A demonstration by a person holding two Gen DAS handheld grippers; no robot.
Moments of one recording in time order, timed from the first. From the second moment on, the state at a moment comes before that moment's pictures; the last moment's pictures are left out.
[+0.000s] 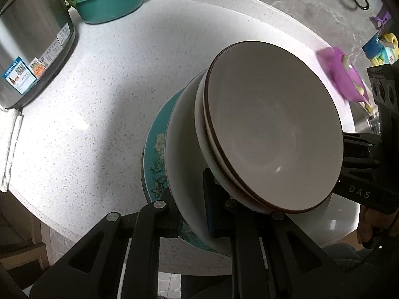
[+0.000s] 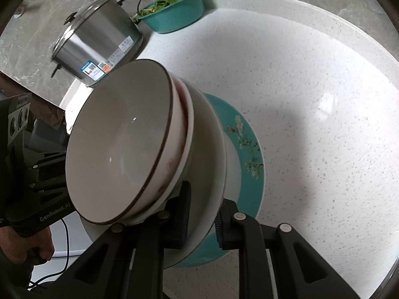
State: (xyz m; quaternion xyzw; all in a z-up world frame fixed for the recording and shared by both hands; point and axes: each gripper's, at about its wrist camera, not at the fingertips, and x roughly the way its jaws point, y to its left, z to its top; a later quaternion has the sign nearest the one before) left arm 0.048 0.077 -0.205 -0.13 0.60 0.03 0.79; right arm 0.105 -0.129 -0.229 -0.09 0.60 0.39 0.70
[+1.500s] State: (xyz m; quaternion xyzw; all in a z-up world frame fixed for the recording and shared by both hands) left arm 0.029 0.126 -0.185 -0.15 0.57 0.00 0.81; right arm 0.094 -0.159 -0.215 -0.05 0.58 0.31 0.75
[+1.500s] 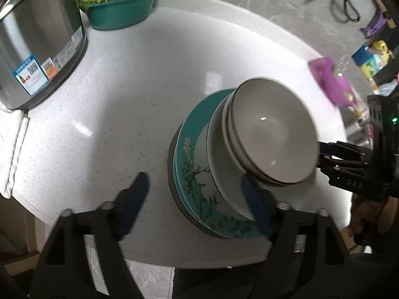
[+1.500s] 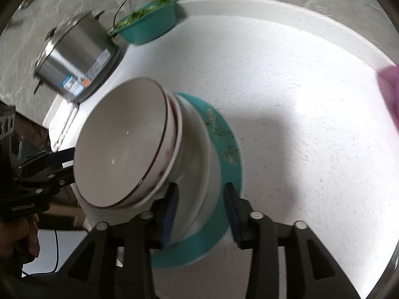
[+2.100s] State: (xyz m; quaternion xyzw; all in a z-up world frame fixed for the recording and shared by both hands) left arm -0.029 0.065 -0.070 -0.16 0.42 -0.03 0.89; right arm 0.025 -0.206 -0.086 -0.01 0.44 0.29 0.85
